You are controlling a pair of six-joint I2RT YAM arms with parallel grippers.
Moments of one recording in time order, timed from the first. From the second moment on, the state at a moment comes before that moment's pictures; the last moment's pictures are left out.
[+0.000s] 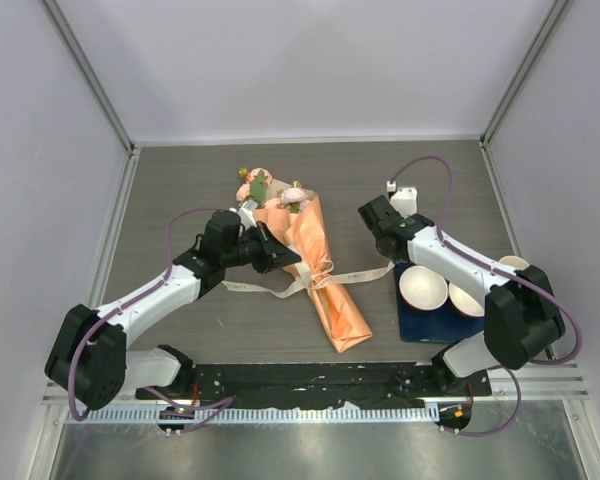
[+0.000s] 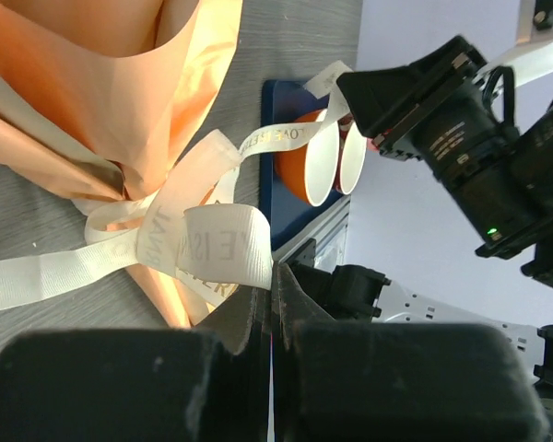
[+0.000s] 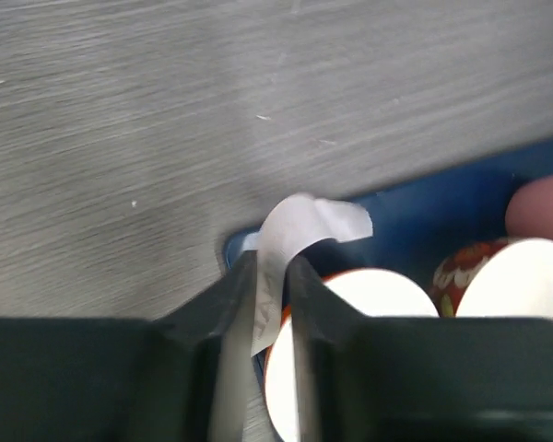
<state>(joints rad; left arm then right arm) -0.53 1.25 0.70 0.07 0.48 -1.11 0.54 1.45 0.99 -0.70 0.72 0.58</state>
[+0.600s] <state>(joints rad) -0.53 1.23 0.66 0.04 0.46 -1.10 0.65 1.23 0.88 -0.52 0.01 0.70</state>
